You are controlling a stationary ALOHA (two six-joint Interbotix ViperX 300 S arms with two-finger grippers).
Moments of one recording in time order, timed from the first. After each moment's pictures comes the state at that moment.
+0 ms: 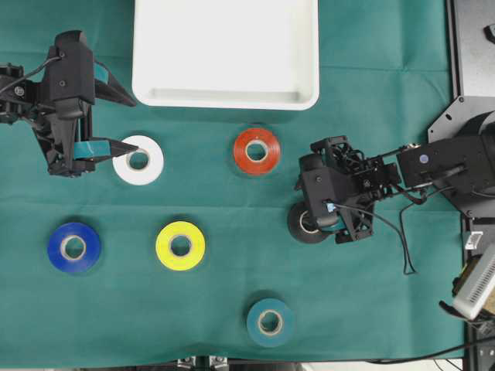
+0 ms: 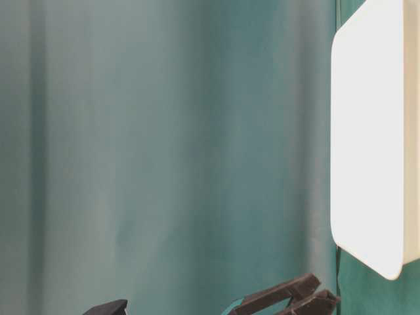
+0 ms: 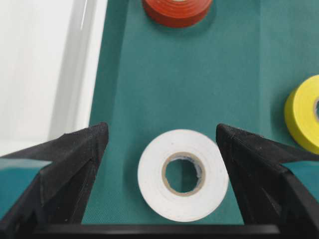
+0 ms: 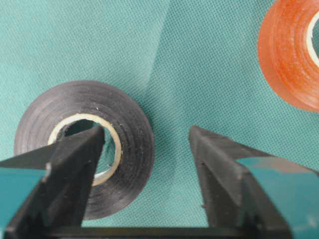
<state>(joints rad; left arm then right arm) 0.04 -0.32 0.89 -0.03 0.08 -0.04 0.24 -0.10 0.98 -0.02 0.09 0.18</state>
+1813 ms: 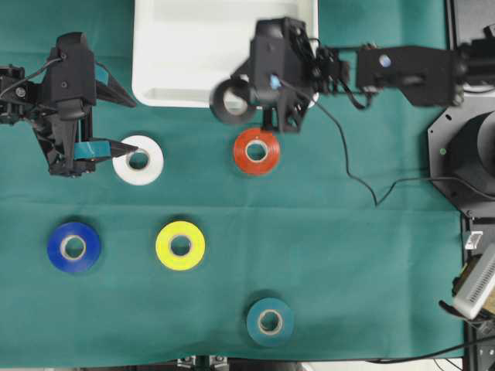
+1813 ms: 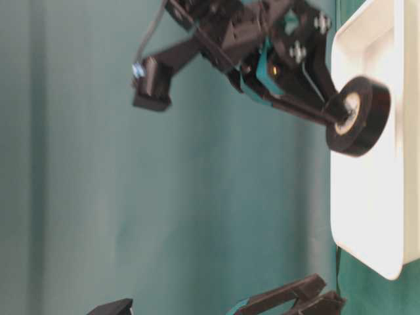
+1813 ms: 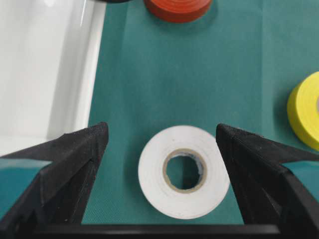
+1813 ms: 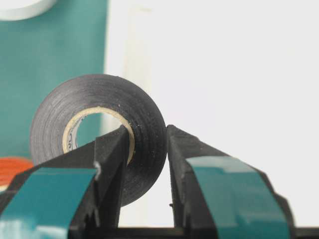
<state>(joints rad) 0.04 -0.31 0.89 -0.03 0.08 -0.04 -0.22 -0.03 0.67 -0.29 0.09 0.18</state>
